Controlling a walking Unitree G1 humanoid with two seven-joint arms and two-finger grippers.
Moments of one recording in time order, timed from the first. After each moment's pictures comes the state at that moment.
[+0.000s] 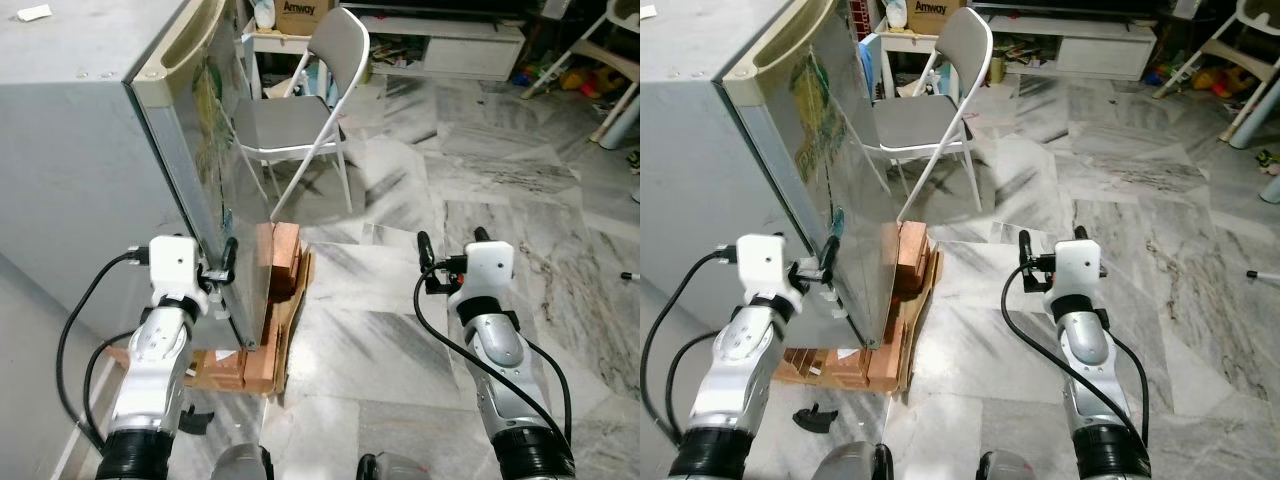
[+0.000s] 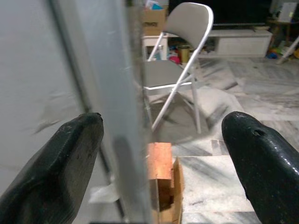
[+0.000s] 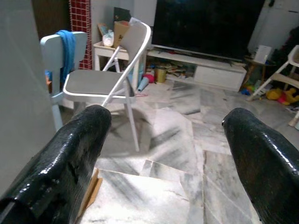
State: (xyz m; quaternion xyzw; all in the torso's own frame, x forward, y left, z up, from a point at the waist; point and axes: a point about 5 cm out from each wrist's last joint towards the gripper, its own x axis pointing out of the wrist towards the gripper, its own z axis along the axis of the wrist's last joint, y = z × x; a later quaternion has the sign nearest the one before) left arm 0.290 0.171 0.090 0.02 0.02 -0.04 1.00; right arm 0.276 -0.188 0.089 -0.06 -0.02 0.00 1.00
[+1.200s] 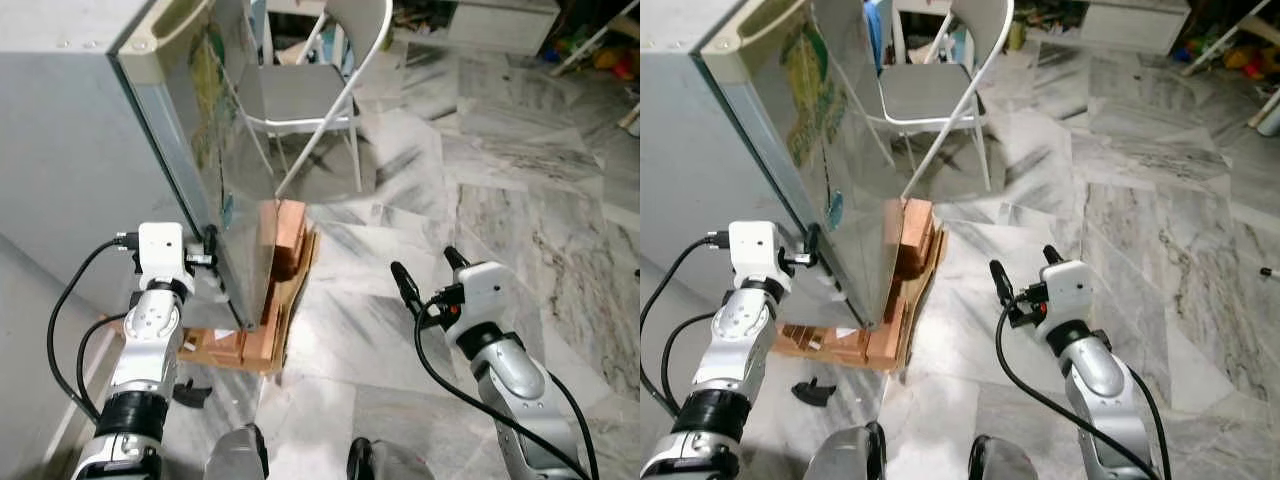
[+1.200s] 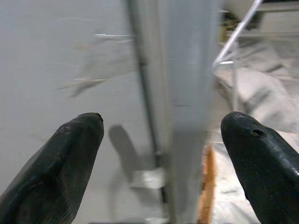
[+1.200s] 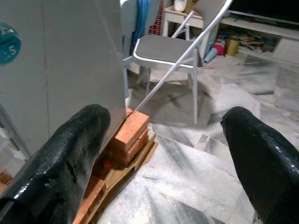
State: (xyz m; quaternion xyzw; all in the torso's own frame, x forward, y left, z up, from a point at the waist) left arm 0.308 0.193 0.081 0.05 0.03 0.01 1.00; right arm 0.242 -0.172 0.093 -0.04 0.03 0.14 0.99
